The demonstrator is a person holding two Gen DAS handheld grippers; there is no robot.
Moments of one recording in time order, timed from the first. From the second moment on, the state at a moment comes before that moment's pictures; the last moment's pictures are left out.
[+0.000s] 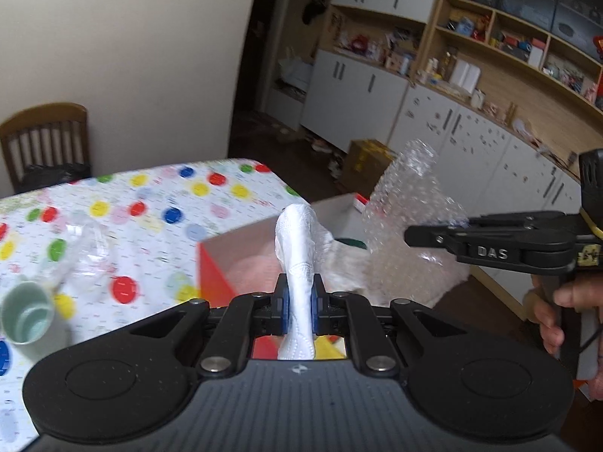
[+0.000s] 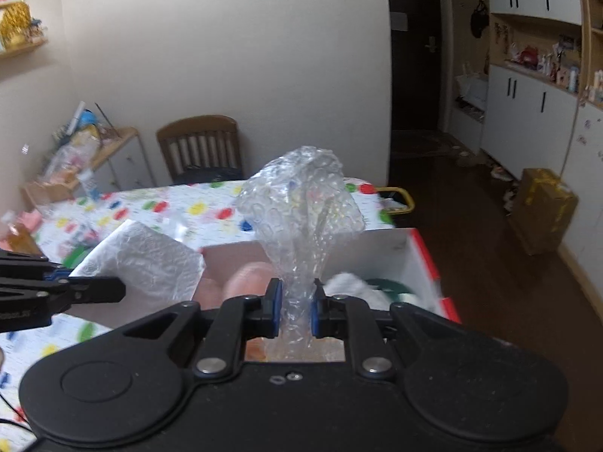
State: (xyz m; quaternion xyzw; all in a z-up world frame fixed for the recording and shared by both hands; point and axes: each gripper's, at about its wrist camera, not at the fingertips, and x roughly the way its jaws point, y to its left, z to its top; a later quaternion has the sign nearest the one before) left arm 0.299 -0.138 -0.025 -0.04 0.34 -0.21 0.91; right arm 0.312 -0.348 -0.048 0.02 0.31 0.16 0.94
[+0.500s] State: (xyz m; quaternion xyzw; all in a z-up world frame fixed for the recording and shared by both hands) left arm 0.340 -0.208 -0.078 0.00 0.41 -0.24 0.88; right arm 0.350 -0.376 -0.093 -0.02 0.36 0.13 0.92
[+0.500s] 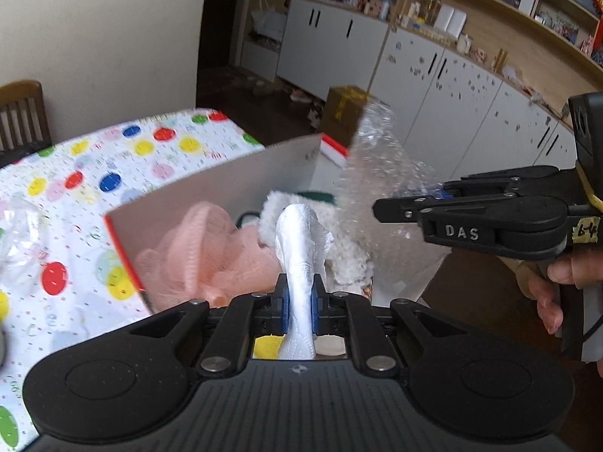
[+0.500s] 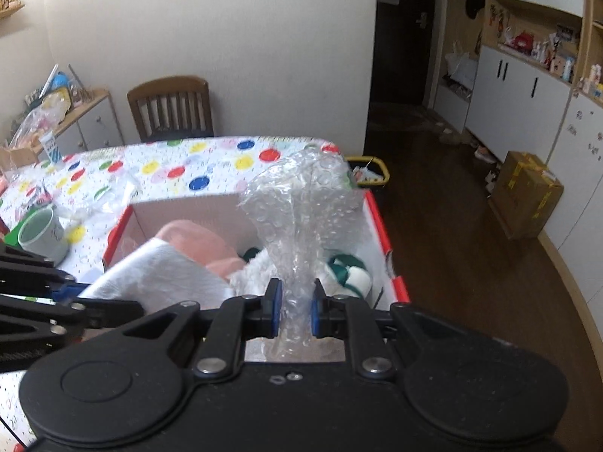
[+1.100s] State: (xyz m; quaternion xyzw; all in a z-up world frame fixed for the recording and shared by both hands) left arm 0.354 -0.226 -0.116 0.06 0.45 -0.23 0.86; right arm 0.380 -0.367 -0.140 0.05 0.44 0.17 0.88
